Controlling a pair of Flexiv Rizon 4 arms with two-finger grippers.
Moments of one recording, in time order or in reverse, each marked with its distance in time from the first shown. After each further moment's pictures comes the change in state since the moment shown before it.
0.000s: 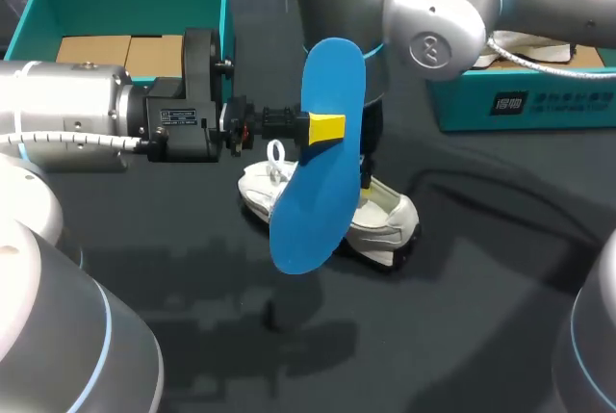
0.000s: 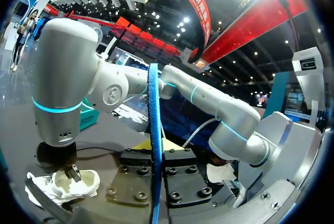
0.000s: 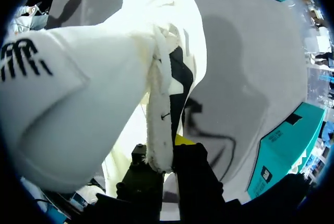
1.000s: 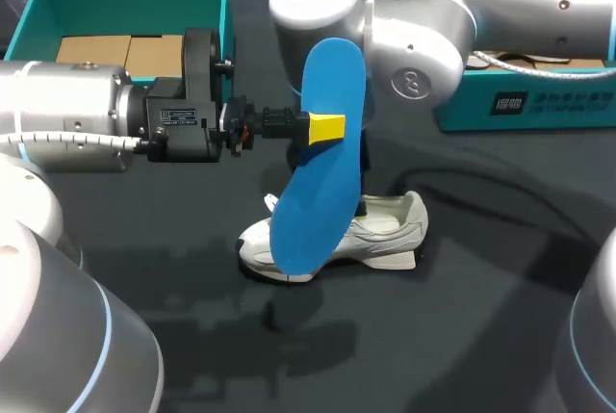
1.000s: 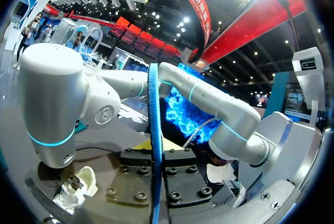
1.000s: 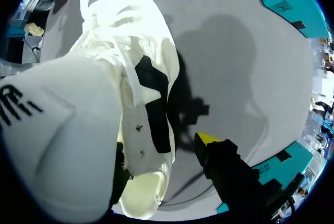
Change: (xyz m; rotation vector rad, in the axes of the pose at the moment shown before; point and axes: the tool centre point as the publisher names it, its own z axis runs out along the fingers) left arm 0.000 0.000 0.000 0.000 0.000 0.000; right arm -0.006 0.014 0.040 0.041 -0.061 -0.316
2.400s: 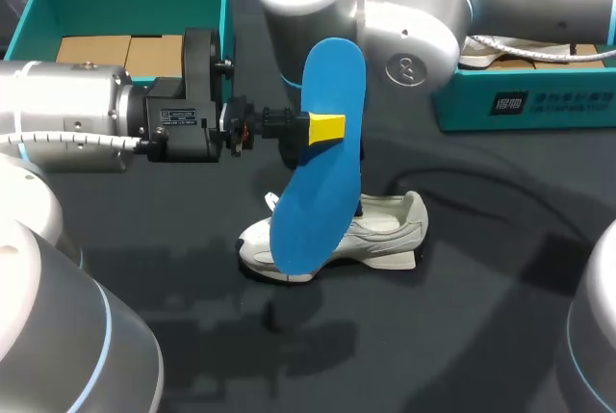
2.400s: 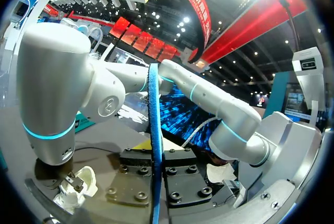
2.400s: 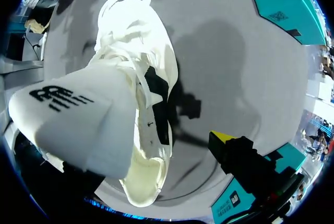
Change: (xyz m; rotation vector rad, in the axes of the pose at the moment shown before) left arm 0.000 0.000 0.000 0.000 0.000 0.000; right arm 0.000 0.005 -0.027 0.006 -0.028 -0.024
